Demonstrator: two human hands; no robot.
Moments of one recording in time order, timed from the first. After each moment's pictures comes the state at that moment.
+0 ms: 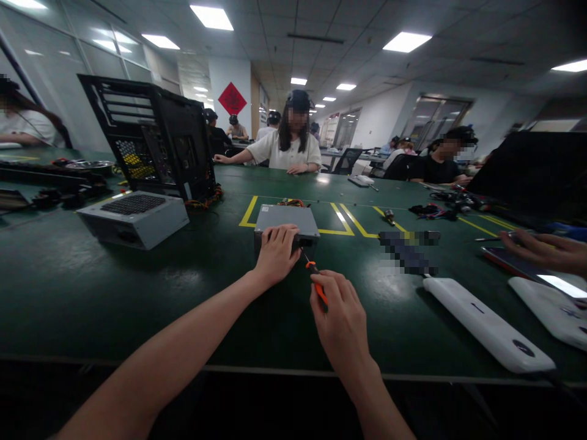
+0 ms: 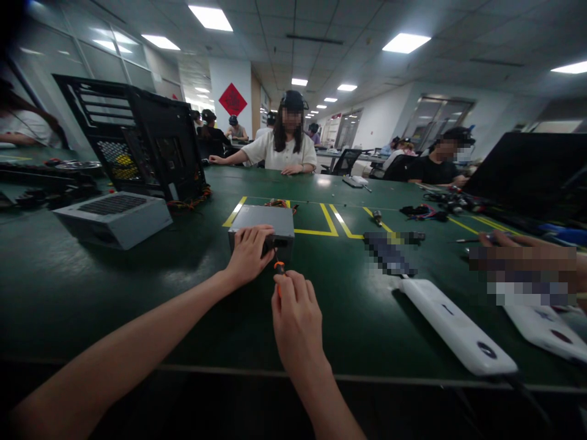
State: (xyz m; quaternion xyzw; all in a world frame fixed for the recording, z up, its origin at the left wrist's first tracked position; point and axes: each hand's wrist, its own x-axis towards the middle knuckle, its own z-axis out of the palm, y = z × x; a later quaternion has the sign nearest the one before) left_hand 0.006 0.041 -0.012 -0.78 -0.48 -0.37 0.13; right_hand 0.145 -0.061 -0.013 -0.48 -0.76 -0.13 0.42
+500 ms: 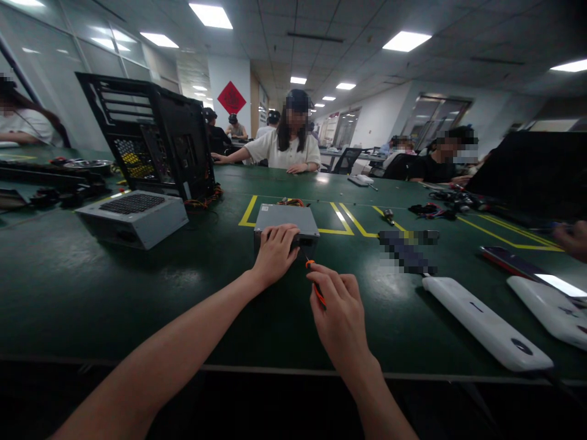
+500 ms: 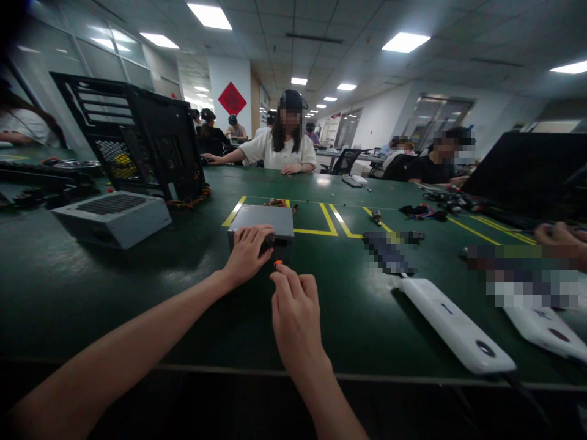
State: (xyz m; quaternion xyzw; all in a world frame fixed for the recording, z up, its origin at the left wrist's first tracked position) left_hand 0.002 0.042 -0.013 -0.79 -0.46 -0.37 0.13; right_hand 0.145 -0.060 -0.007 -0.47 -0.77 -0.14 0.40
